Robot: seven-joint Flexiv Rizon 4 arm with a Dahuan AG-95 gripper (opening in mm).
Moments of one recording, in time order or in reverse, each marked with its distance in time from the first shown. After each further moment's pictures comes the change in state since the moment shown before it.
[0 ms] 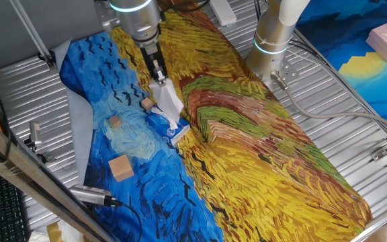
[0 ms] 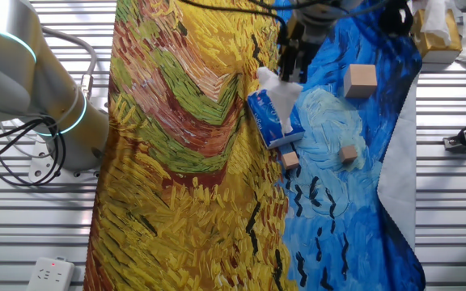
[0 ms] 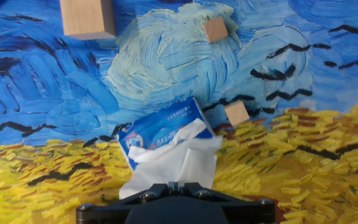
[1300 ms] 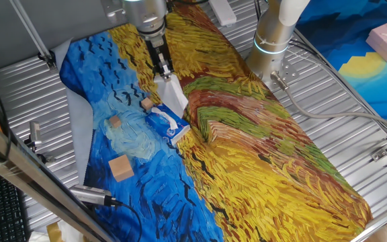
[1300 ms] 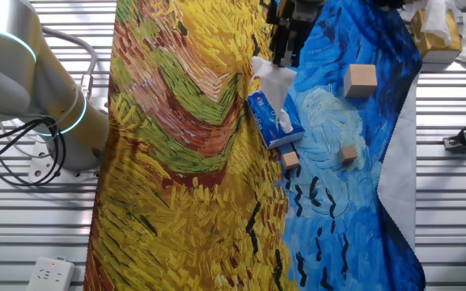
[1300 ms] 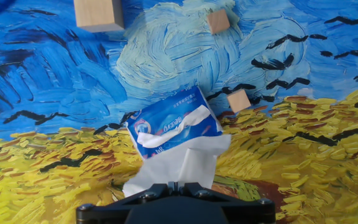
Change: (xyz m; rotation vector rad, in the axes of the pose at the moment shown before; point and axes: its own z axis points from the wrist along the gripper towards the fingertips) arm 0.013 0.009 -0.017 -0.006 -0.007 -0.001
